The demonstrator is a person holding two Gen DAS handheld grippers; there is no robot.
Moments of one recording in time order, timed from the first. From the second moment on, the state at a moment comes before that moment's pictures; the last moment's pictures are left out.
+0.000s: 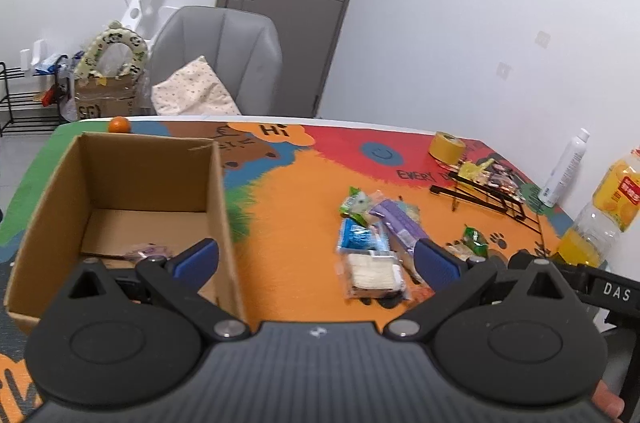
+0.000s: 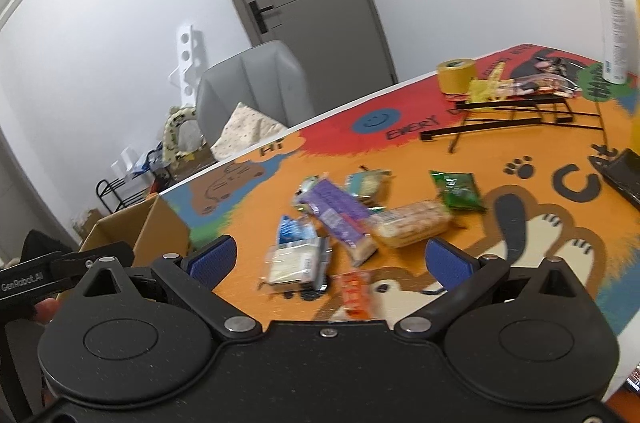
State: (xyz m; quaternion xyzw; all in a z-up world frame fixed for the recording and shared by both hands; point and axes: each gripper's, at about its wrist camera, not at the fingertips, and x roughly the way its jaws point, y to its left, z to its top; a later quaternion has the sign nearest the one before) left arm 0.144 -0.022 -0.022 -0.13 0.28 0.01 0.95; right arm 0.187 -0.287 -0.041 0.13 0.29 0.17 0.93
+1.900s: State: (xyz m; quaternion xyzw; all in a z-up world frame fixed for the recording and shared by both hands) left arm 0.265 -0.090 -0.112 -0.09 0.38 -0.01 0.92; right arm 0.302 -0.290 -0.112 0.16 0.38 0.12 0.90
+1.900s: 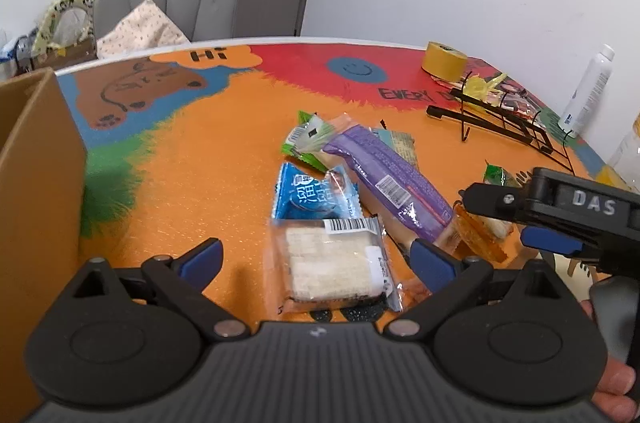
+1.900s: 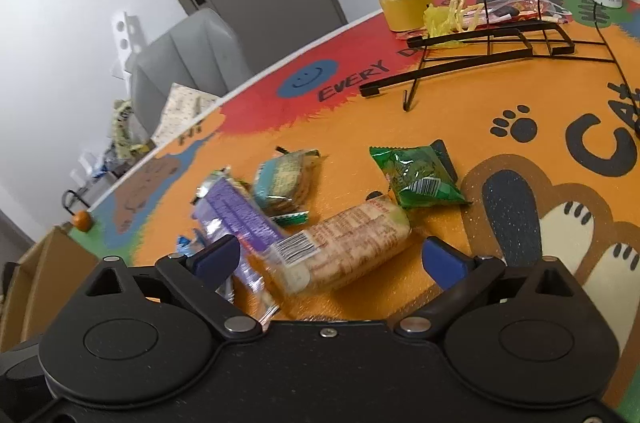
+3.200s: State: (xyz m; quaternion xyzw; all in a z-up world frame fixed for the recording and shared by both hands) left arm 0.252 -0.100 -0.122 -0.06 0.37 0.00 0.93; right arm 0.266 -0.288 -0.119 0.03 0.39 0.08 0.92
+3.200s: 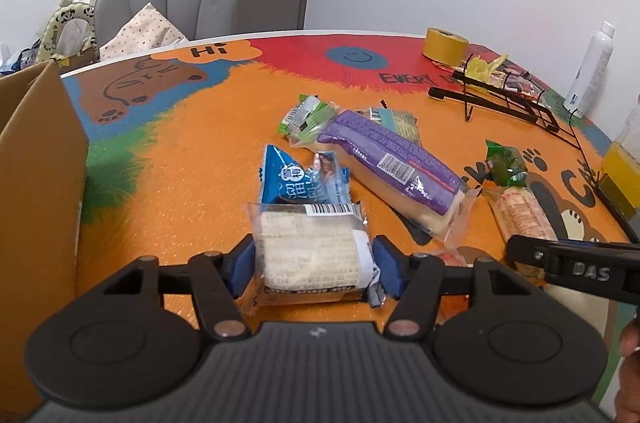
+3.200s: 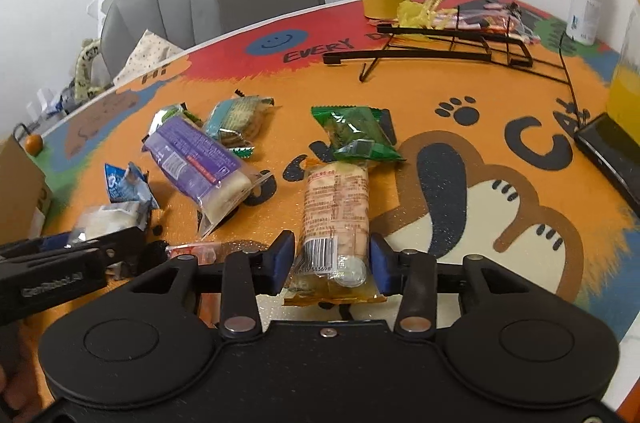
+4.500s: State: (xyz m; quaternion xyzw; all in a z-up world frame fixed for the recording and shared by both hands) left arm 0.188 -0.051 -0.035 -0.08 0.28 0.01 0.96; right arm 0.229 -0.244 -0.045 0.07 0.31 0.16 0.94
